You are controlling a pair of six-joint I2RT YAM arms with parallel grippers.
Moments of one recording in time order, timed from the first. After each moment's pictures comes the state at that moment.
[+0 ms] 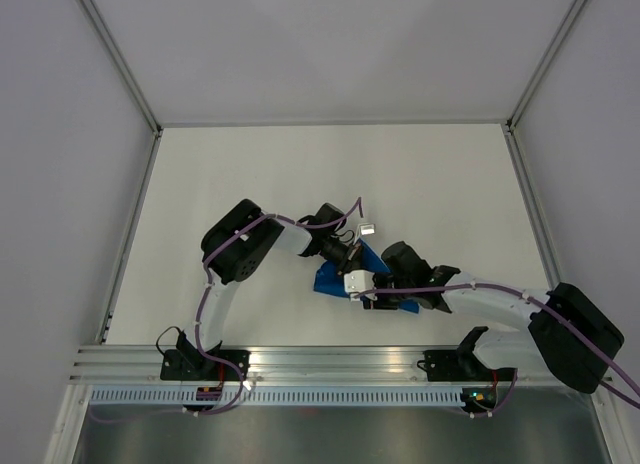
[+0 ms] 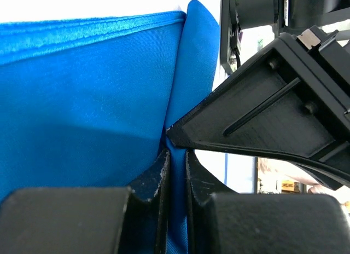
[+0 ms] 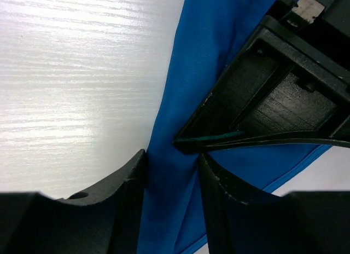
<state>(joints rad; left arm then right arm) -0.73 2.22 1.14 0.13 1.20 -0.27 0.79 1.23 0.46 -0.16 -0.35 -0.79</state>
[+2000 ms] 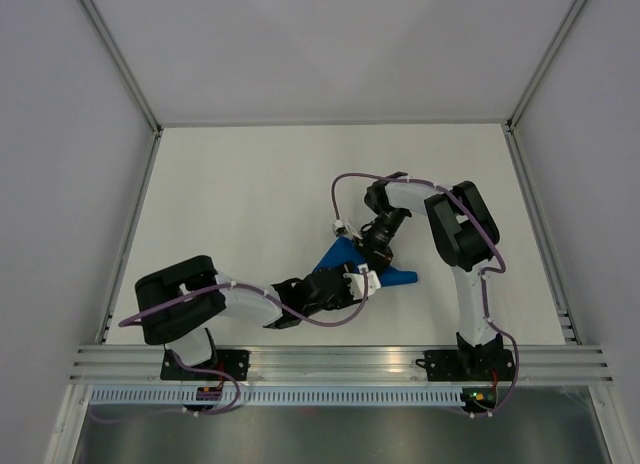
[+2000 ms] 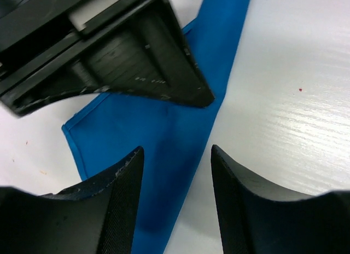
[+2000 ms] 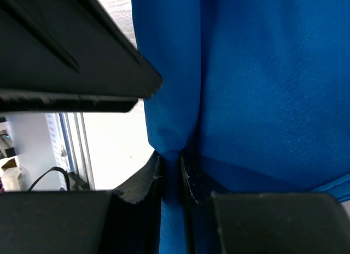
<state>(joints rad) -1.17 1.62 0.55 0.60 -0.20 0.30 0.46 2.17 1.44 -1.24 -0.77 -1.06</state>
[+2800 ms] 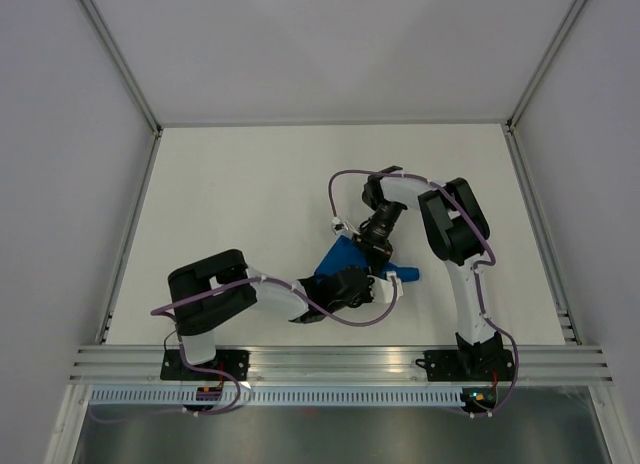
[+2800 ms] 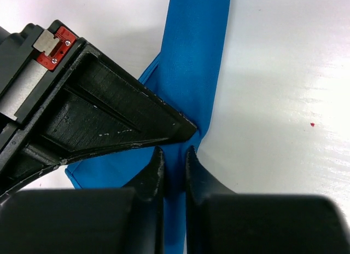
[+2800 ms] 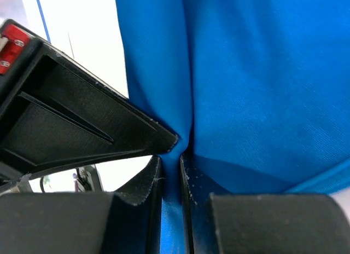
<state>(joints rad) -1.21 1.82 0.76 0.50 -0.24 0.49 0.46 2.27 1.59 -1.37 -0.72 -1.05</state>
